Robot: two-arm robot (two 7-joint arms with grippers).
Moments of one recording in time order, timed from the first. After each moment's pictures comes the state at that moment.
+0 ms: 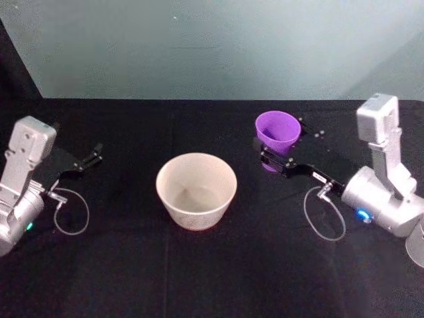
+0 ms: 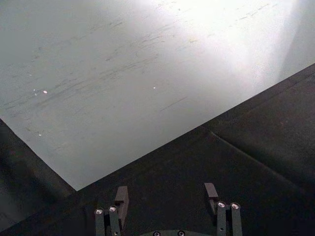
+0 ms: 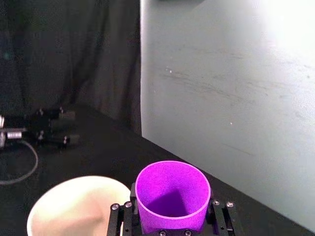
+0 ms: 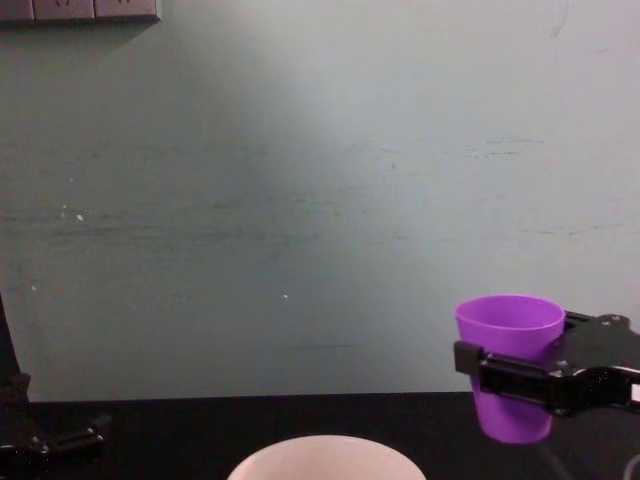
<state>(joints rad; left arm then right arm) -0.20 0.60 0.45 -1.41 -0.25 -0.12 0.03 0.19 0.46 -0.33 -1.54 0.32 -0.08 0.46</state>
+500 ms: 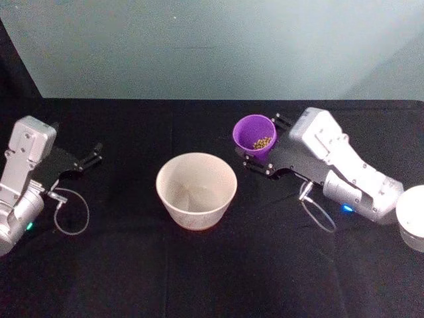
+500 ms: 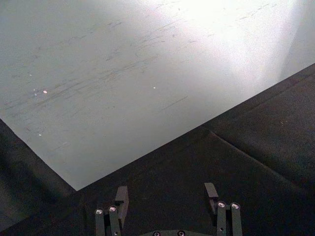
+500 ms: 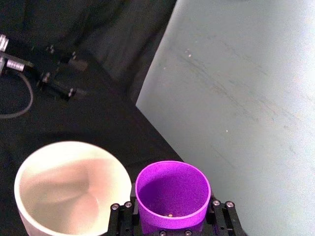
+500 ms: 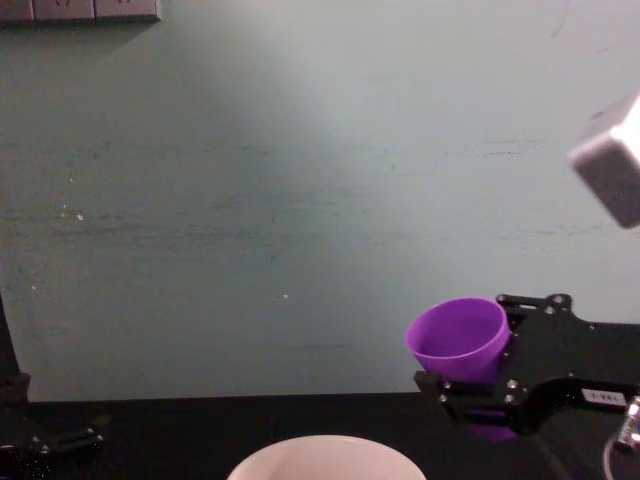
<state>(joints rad) -0.20 0.60 0.45 -1.41 -0.25 -0.12 0.03 0.26 0.51 -0.45 -1.62 -0.03 -0.01 0.38</state>
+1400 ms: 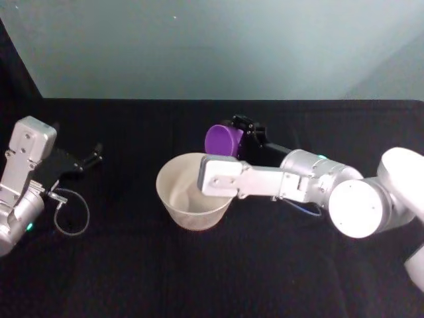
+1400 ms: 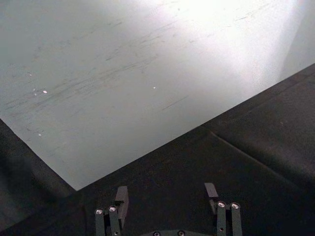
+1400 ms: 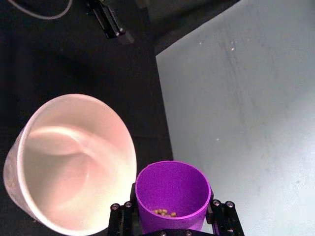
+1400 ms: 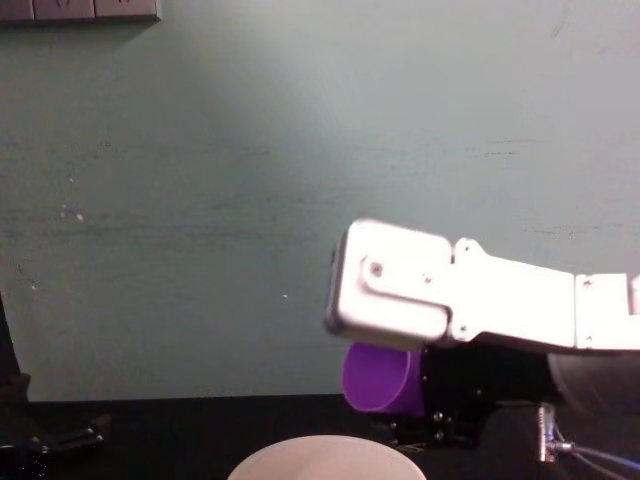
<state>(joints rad) -0.20 0.60 0.45 -1.41 -0.25 -0.12 0.03 0.43 0.50 -0.68 -1.70 -0.57 0.22 0.43</state>
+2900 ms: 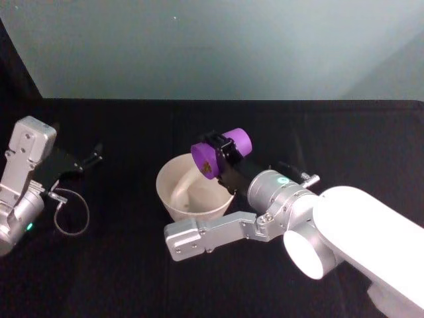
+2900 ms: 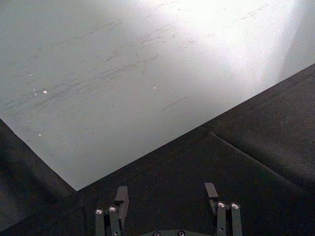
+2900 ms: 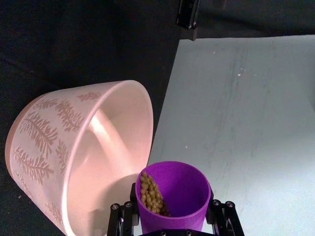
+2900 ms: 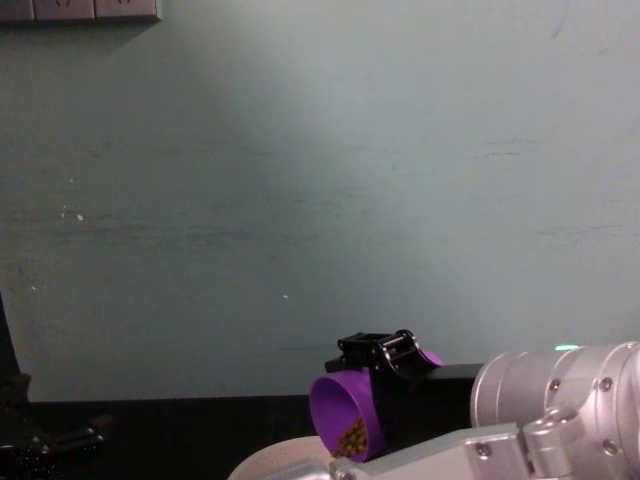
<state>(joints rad) -0.20 0.60 0.45 -1.41 -0.25 -0.12 0.03 0.46 0.45 -0.86 -1.68 -1.12 0.25 0.42</state>
